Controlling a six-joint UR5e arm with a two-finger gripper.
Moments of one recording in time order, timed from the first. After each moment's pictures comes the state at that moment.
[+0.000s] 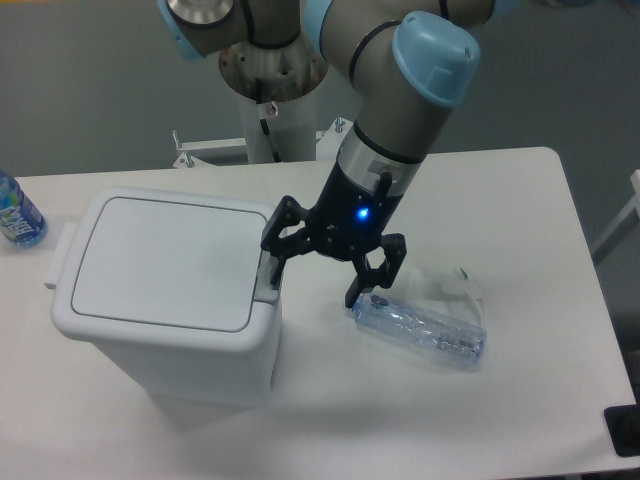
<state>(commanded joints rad) 2.48 -1.83 -1.41 -1.29 1.04 0.58</state>
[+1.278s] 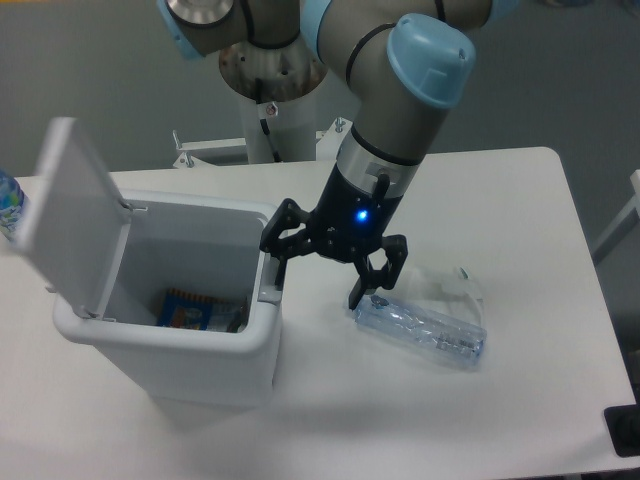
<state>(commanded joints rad) 2.48 -1.83 -1.39 -1.28 1.07 0.57</state>
